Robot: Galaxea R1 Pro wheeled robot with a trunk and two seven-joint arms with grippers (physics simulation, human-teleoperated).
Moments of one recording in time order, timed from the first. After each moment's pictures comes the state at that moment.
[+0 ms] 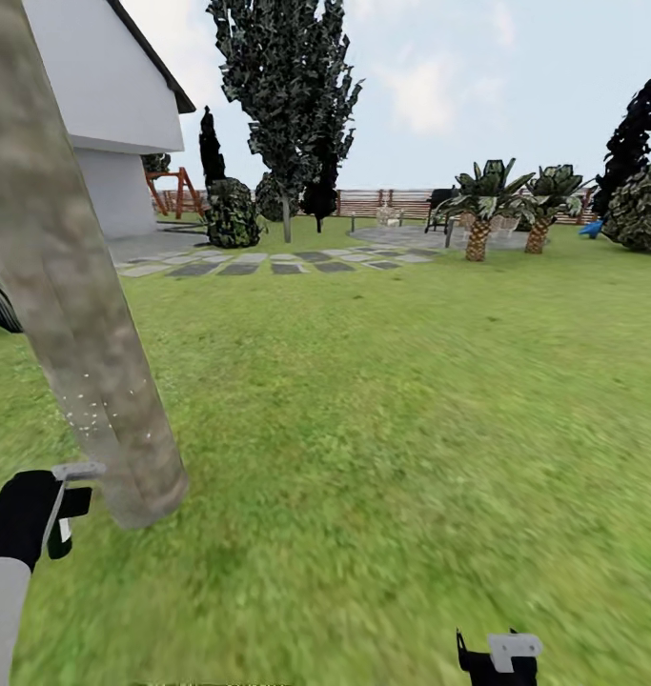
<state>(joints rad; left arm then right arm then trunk) -0.75 0.31 0.42 -0.75 -0.38 0.78 -0.13 -0.36 -0.05 -0.39 -0.15 0.48 -0.62 -0.17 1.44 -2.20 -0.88</state>
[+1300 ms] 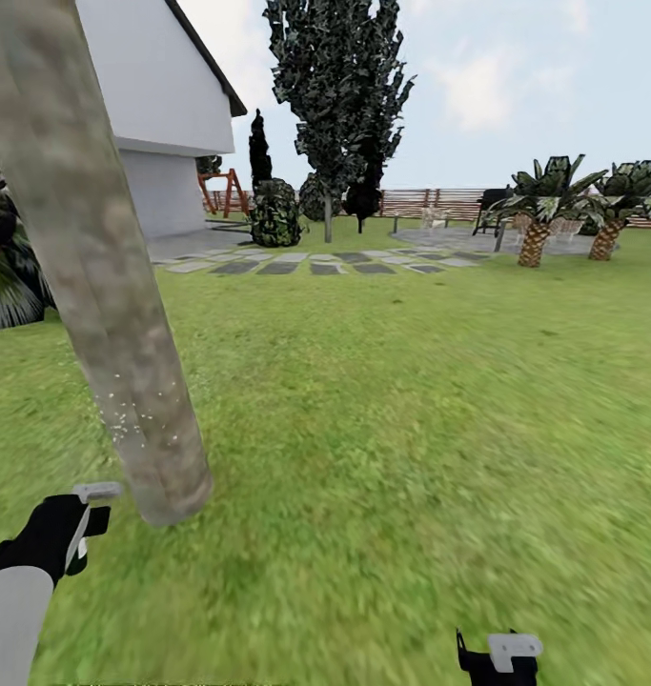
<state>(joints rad) -0.75 0.26 0.44 -0.58 -0.38 0.61 -0.02 -0.36 -0.05 -0.39 -0.15 0.48 -0.62 -0.17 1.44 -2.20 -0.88</state>
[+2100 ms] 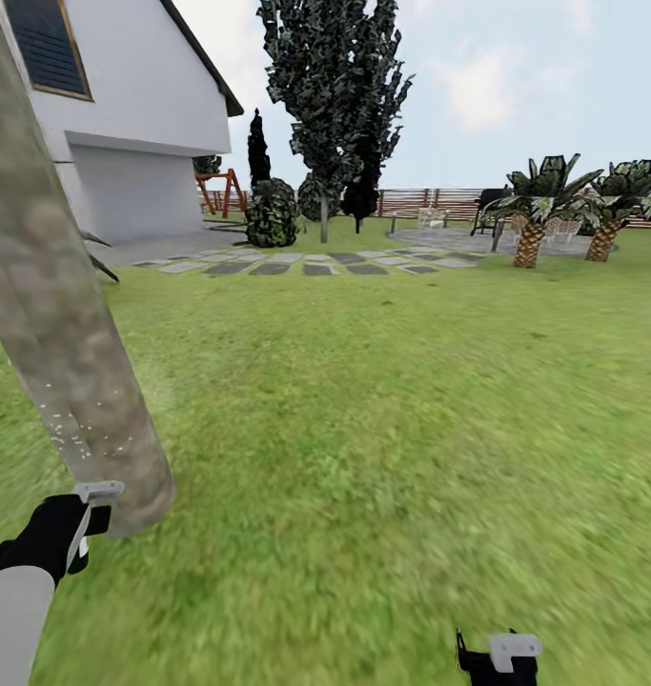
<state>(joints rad) -0.75 0.26 0.44 -0.58 -0.37 0.60 -0.01 -0.36 -0.05 -0.39 -0.15 0.48 -0.62 -0.17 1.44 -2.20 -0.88</state>
